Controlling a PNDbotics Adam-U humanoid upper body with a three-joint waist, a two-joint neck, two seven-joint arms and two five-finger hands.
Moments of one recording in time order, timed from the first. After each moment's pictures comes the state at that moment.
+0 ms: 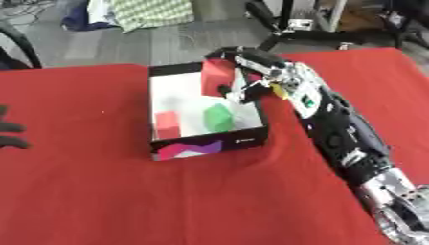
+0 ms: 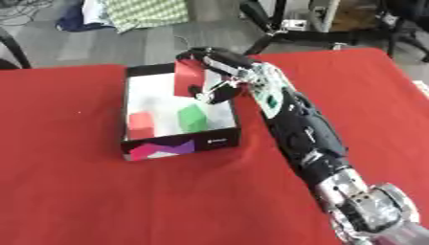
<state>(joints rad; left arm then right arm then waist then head) -0.15 0.27 -0.02 -1.84 -0.13 0.09 -0.03 -0.91 -0.22 0.02 -0.82 0.89 -0.61 0.26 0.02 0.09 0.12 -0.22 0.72</state>
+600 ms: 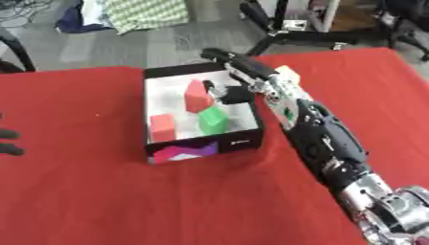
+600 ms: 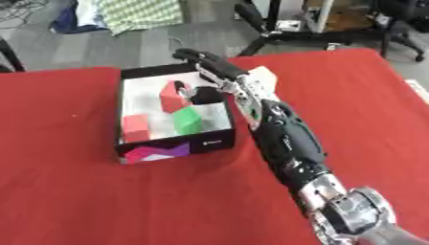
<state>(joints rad) -0.15 0.26 -0.02 -1.84 -0.12 0.09 -0.04 -0.91 -0.21 0.01 -0.81 1.01 -0.55 0.07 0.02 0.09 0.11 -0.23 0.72</state>
